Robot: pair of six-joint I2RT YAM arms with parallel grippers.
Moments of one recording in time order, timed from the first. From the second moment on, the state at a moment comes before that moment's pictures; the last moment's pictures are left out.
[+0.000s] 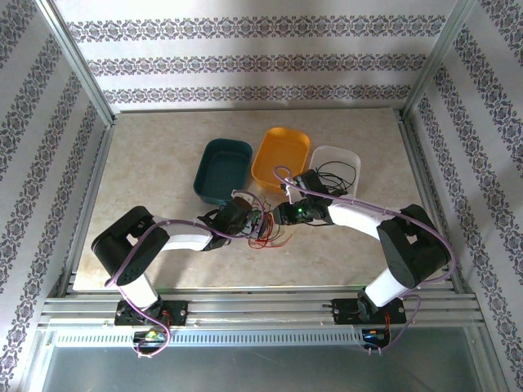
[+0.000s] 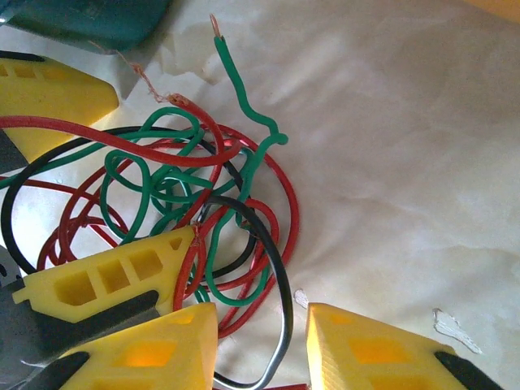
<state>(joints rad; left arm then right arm) -0.76 1.69 0.70 0.17 -0.21 -0.37 0.53 1.58 0.82 -0.25 -0.40 0.36</state>
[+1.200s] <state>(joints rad) -0.76 1.69 0.70 0.18 -0.20 -0.37 0.54 1.13 0.82 -0.26 0.20 0.38</state>
